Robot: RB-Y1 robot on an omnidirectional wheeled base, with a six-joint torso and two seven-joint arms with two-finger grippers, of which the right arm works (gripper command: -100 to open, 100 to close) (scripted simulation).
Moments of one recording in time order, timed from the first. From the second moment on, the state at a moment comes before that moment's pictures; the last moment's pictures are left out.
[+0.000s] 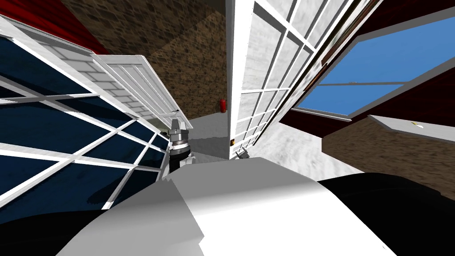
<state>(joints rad) 0.41 -0.05 -0.08 -1.12 -2.38 1.02 1.03</state>
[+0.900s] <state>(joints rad) 0.38 -0.02 -0.08 -1.13 -2.36 0.98 1.02</state>
